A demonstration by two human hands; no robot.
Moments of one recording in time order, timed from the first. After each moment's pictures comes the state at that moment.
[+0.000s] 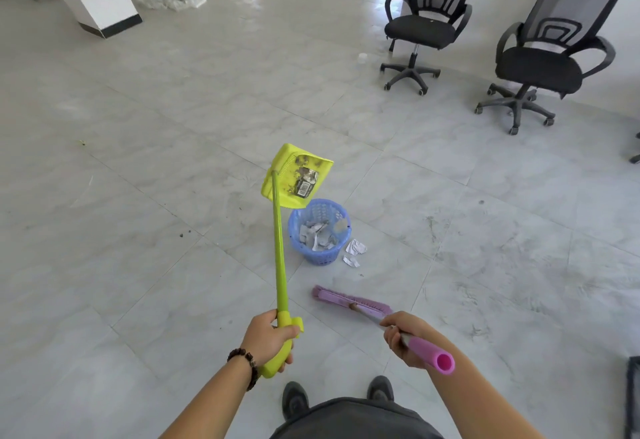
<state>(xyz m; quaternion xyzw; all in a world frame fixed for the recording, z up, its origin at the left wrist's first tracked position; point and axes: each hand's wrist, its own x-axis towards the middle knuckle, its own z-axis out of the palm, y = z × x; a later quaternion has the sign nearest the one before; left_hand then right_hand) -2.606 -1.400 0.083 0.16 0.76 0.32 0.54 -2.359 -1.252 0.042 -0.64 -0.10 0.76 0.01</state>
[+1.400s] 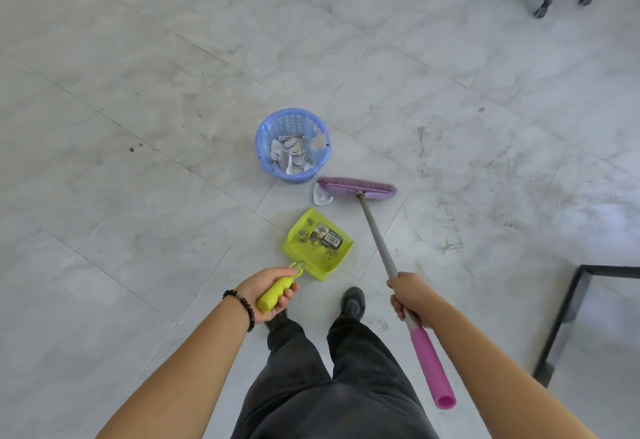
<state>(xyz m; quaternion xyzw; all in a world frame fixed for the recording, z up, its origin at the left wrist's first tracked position) -2.599 -1.301 -0.009 -0.20 0.57 0.28 0.75 -2.338 -1.193 -0.009 -0.71 -0.36 0.59 -0.17</state>
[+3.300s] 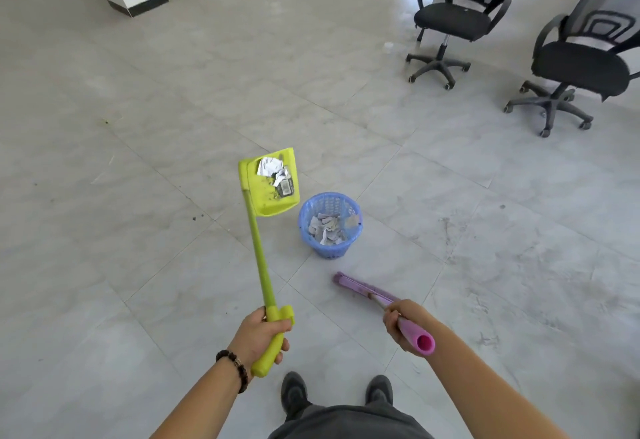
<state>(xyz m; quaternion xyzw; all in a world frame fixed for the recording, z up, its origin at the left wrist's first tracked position) -2.611 -1.398 0.089 0.03 0.72 0.43 0.55 -2.382 -1.213 0.044 -0.61 -0.05 0.79 0.08</state>
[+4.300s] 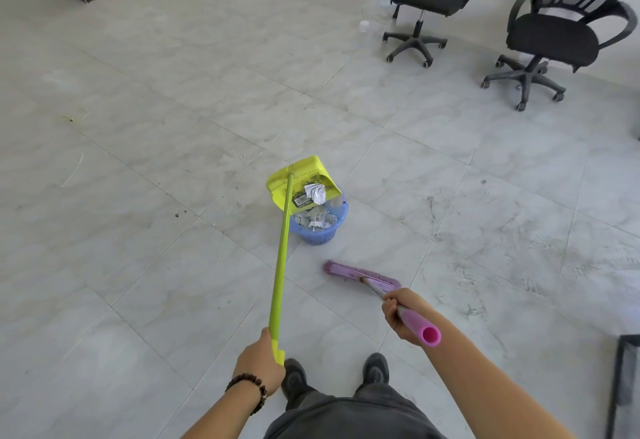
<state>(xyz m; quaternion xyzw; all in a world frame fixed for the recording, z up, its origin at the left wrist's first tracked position) -2.585 -1.428 0.046 0.32 0.87 -0.01 0.38 -2.372 -1.223 0.039 -0.62 -0.02 0.78 0.09</state>
